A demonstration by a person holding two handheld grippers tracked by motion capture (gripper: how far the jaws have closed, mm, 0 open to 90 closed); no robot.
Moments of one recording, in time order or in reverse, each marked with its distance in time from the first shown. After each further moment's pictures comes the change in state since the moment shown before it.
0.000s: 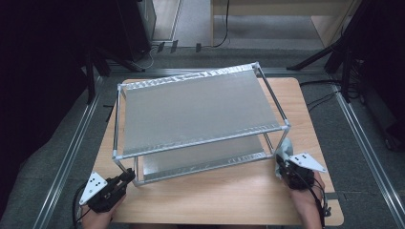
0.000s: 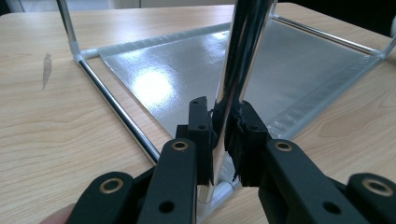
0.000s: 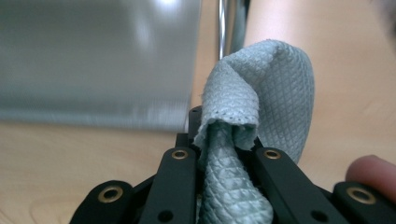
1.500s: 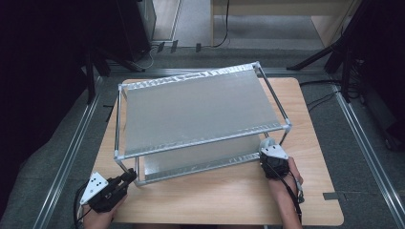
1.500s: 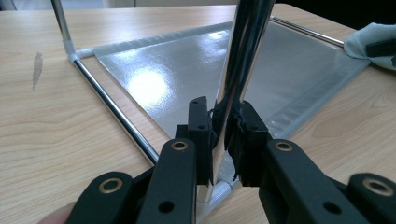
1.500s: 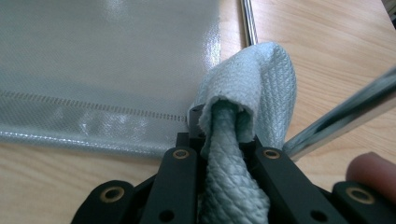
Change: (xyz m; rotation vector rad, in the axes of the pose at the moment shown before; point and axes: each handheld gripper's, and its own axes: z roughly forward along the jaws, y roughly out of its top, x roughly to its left) left arm -0.002 0.000 0.001 0.000 -0.019 -0.007; right arm 0.044 0.012 0.051 0.109 -0.140 -0.153
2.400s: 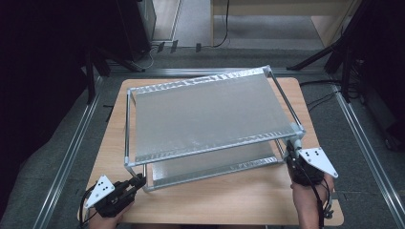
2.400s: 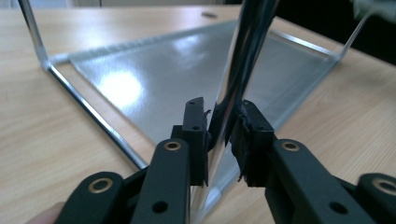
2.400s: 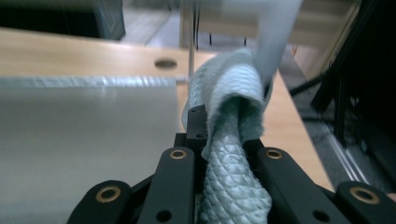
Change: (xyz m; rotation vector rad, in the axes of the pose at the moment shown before) left arm -0.022 0.004 -0.001 -0.016 -0.119 0.008; right arm -0.048 0.013 -0.084 -0.311 -0.071 0.202
